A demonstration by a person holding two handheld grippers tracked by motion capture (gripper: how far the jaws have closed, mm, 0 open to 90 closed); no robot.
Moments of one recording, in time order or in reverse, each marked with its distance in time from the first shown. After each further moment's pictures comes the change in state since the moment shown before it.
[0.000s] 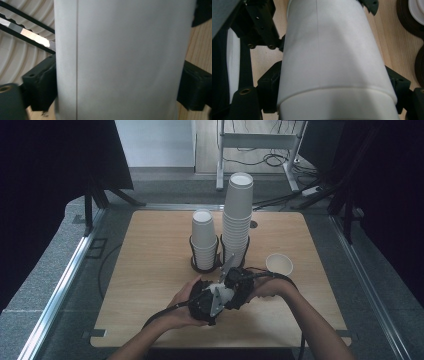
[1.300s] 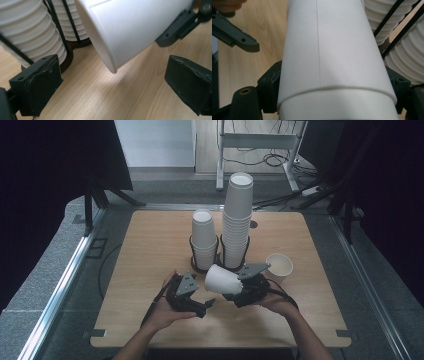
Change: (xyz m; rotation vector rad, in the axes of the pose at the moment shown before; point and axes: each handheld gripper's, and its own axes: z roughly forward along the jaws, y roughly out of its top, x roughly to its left) left arm 0.042 -0.033 -0.044 -0.240 -0.143 -0.523; right arm 0.015 -0.051 0.001 -0.504 -0.274 0.227
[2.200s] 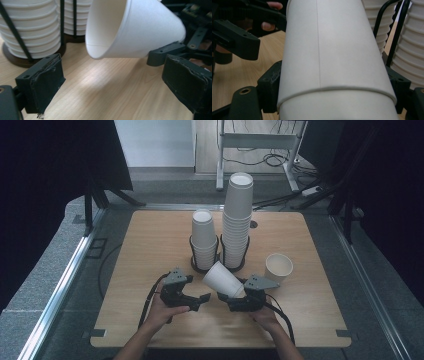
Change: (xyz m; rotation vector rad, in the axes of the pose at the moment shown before) left arm 0.021 -0.012 -0.002 -0.062 -0.112 -0.226; right arm 0.017 -0.041 0.022 -0.360 -0.067 0.188
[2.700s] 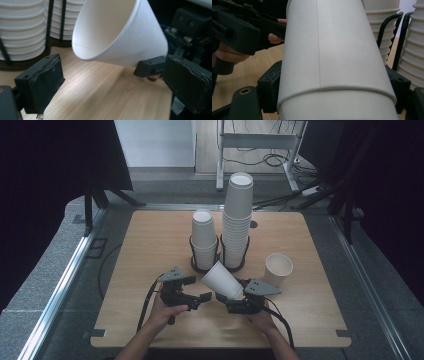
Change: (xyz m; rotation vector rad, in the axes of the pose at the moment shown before) left arm 0.003 0.001 -0.001 -0.059 -0.108 -0.097; right arm 0.006 -0.009 0.001 -0.123 0.009 -0.012
